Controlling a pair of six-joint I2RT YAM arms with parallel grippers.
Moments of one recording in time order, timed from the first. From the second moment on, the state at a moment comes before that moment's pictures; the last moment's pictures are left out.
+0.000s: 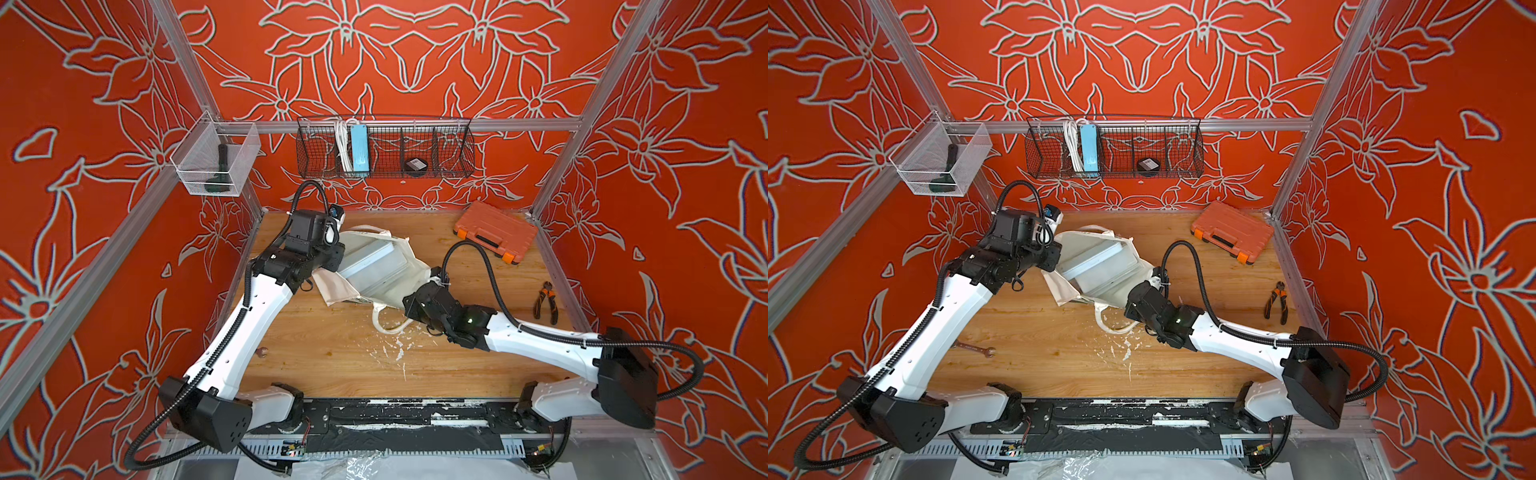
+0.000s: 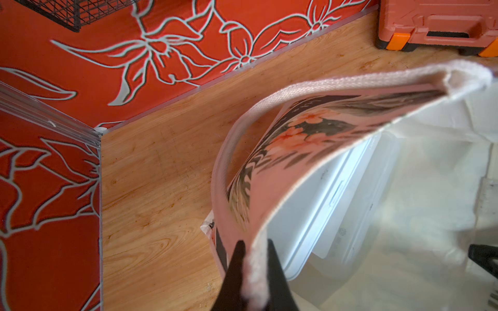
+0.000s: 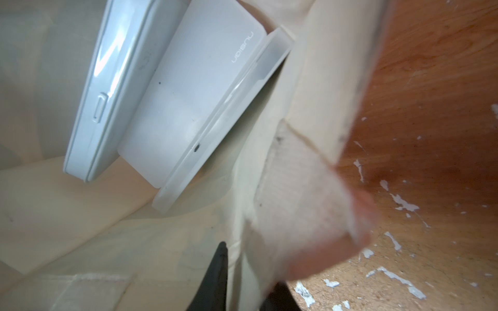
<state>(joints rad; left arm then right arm) -0.28 1.25 1.37 -0.79 -0.10 0.15 0.96 1.36 0.84 -0.17 0.30 1.12</state>
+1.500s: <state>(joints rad) -0.26 1.00 1.06 -0.65 0.14 0.00 1.14 1.33 0.92 -0.15 0.40 1.03</state>
